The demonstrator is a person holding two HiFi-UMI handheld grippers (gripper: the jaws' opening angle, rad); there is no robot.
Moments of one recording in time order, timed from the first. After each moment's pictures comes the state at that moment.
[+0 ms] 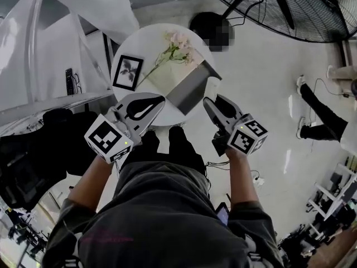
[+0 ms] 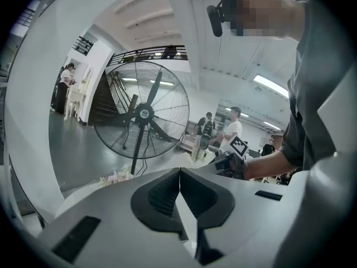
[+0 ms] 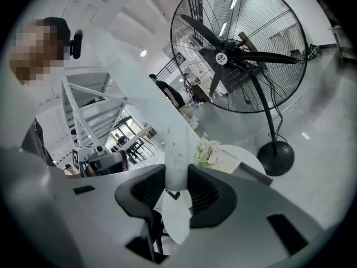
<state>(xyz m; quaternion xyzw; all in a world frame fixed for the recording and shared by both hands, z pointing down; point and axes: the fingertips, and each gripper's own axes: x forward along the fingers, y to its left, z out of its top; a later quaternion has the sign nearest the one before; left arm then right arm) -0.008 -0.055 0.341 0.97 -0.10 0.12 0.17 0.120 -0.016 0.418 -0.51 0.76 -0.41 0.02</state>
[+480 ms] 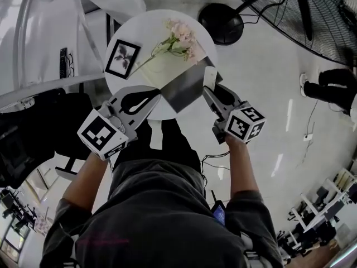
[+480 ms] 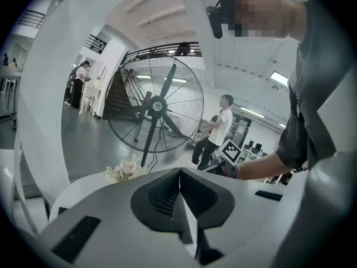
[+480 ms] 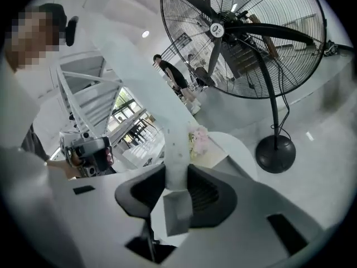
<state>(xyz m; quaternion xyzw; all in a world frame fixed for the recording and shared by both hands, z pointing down) 0.014 -0.073 0.386 0.95 -0.16 0.14 0.21 0.154 -0.052 0.502 -0.45 0.77 -0.44 -0.06</state>
